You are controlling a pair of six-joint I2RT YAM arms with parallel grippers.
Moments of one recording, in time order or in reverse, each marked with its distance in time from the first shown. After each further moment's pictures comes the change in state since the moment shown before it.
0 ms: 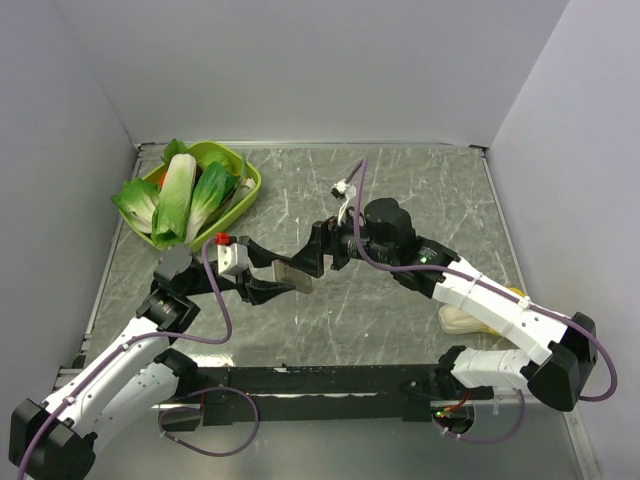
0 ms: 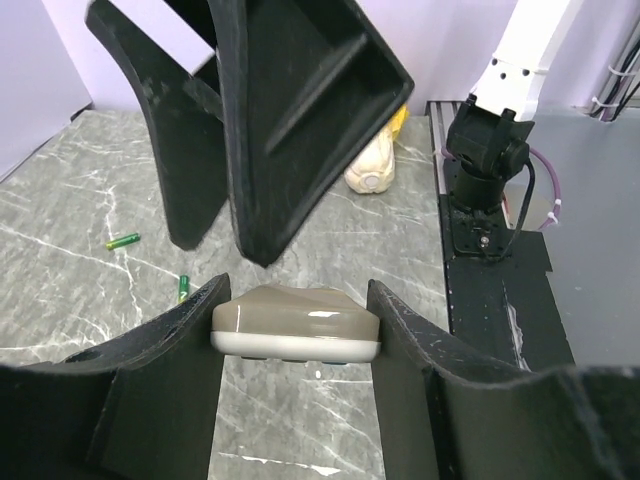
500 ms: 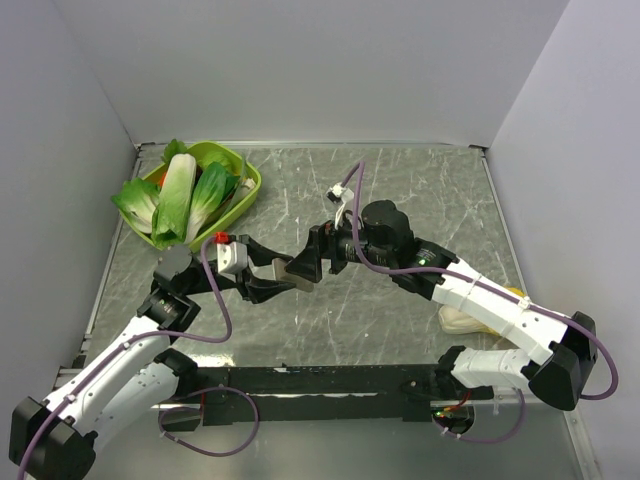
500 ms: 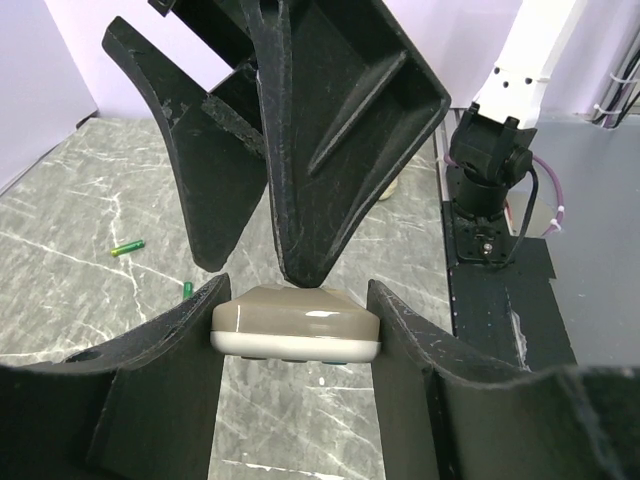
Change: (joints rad) left arm 0.000 0.009 0.000 0.033 -0.005 -0.014; right arm 0.027 0.004 0.002 -0.008 -0.019 0.006
